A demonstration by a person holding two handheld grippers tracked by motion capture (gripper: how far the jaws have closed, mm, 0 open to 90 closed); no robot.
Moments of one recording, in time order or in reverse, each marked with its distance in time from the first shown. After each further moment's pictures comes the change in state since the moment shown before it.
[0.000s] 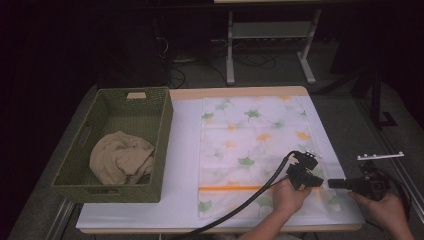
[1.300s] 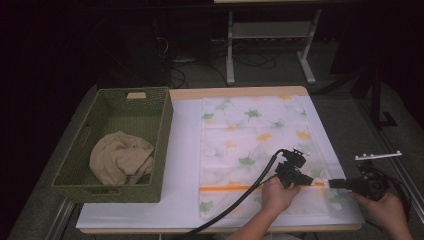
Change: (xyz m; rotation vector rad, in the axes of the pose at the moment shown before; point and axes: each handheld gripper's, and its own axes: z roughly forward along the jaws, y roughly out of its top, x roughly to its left) left arm 0.016 -0.009 -0.026 0.009 -0.018 -0.057; right arm 0.003 0.002 0.001 0.022 -0.069 -0.018
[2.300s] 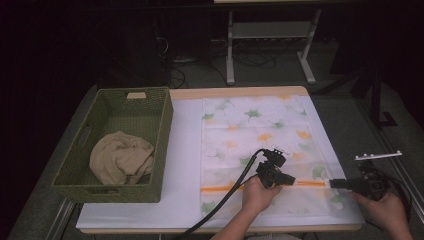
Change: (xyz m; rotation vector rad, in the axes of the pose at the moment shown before) left arm 0.024 -0.023 -0.045 -0.010 0.003 -0.033; right arm -0.002 0.000 0.000 0.005 -0.023 -0.004
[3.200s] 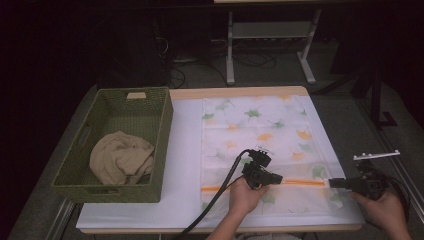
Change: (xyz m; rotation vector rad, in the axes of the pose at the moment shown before) left arm 0.010 -0.016 -0.029 -0.045 0.027 -0.022; right arm 0.004 0.002 0.001 0.003 -0.027 -0.019
